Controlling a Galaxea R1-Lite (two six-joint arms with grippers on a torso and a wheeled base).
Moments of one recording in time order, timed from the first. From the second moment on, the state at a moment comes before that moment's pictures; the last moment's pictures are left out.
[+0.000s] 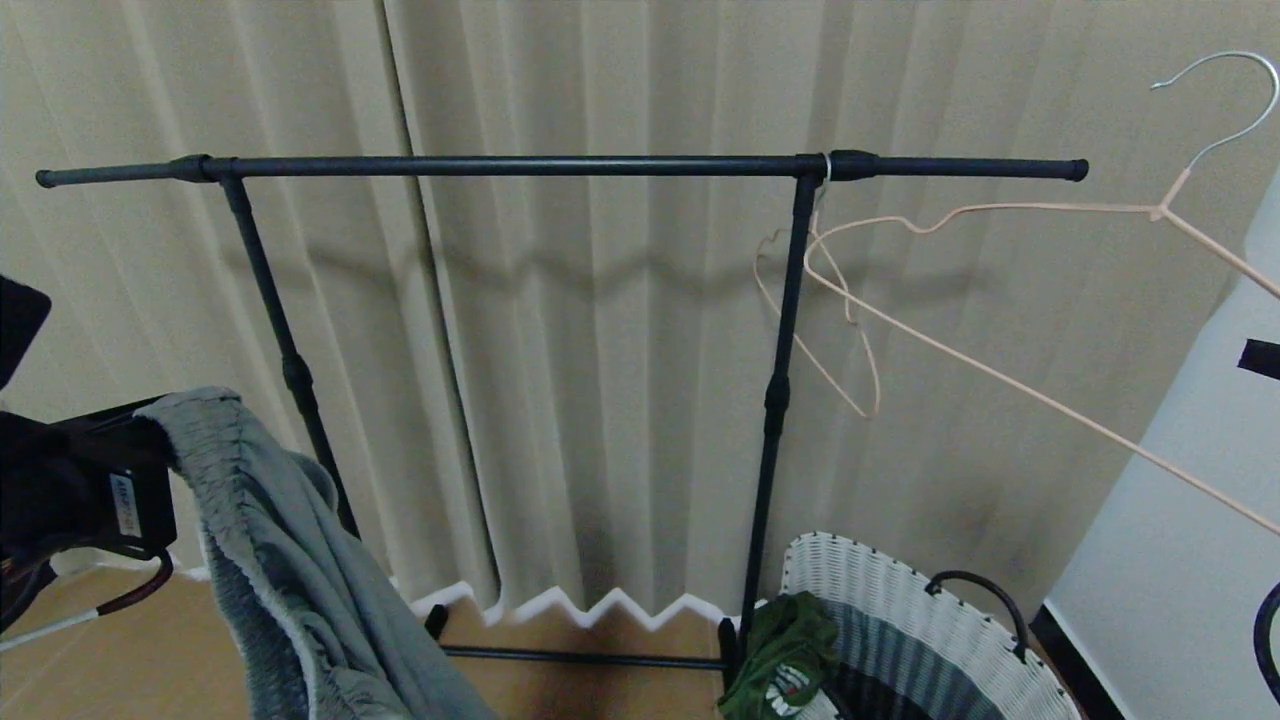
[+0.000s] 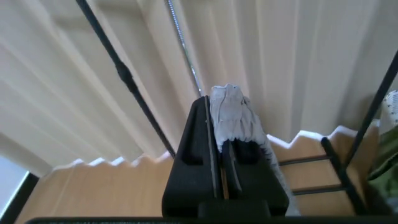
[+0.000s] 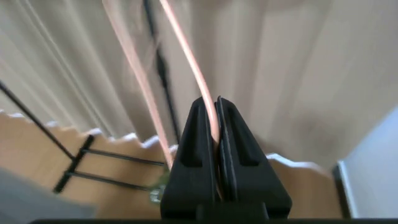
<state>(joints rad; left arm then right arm) -0.27 1.06 -0.58 -0.31 0.24 0.24 -0.14 1.05 -0.81 0.00 0.29 0.08</state>
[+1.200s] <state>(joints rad) -0.27 1.10 -0.57 -0.38 0.23 0.26 0.14 1.06 -0.74 0.05 0.25 -0.01</state>
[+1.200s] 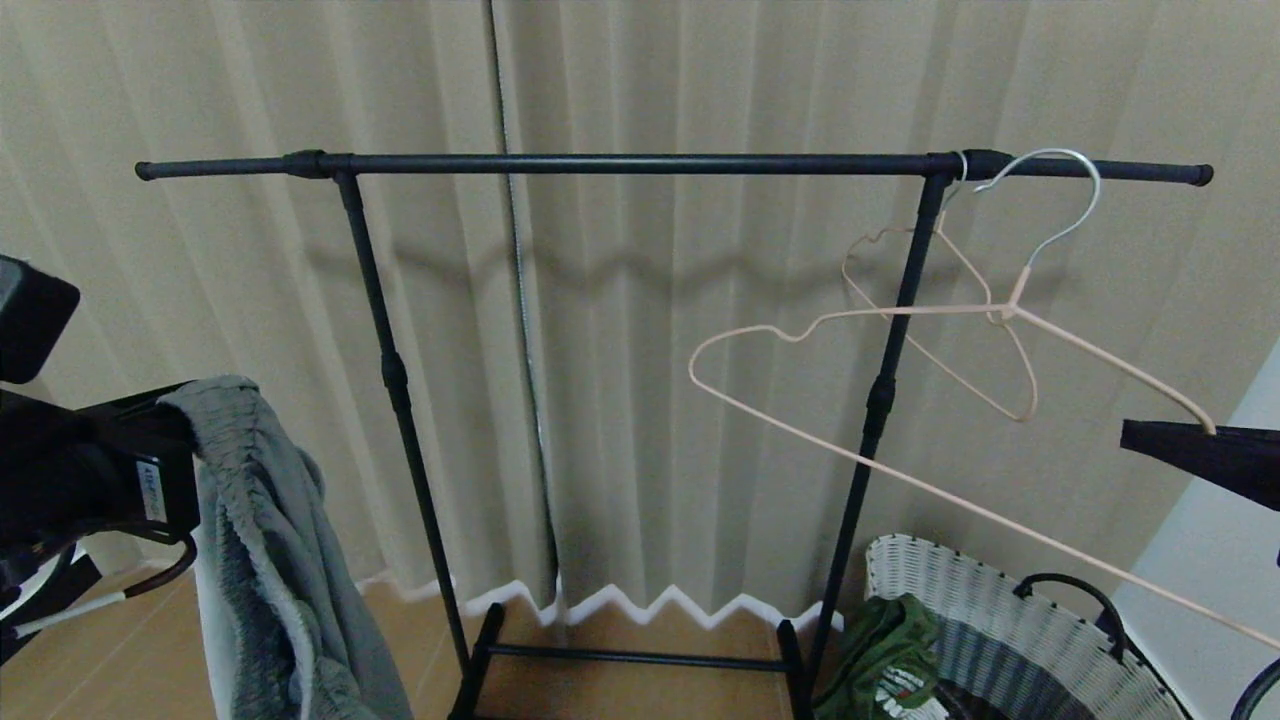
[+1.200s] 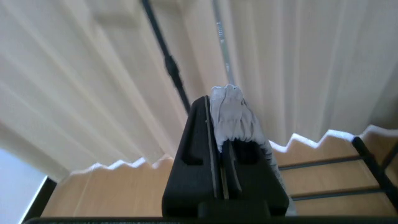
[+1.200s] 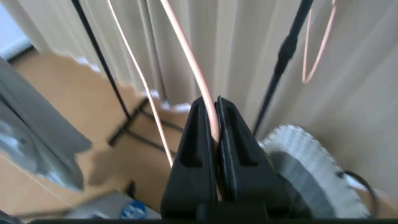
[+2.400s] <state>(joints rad) -0.48 1.66 -1.15 -0.26 0.46 -0.03 0.57 1.20 -0.68 -0.15 0.04 0.21</state>
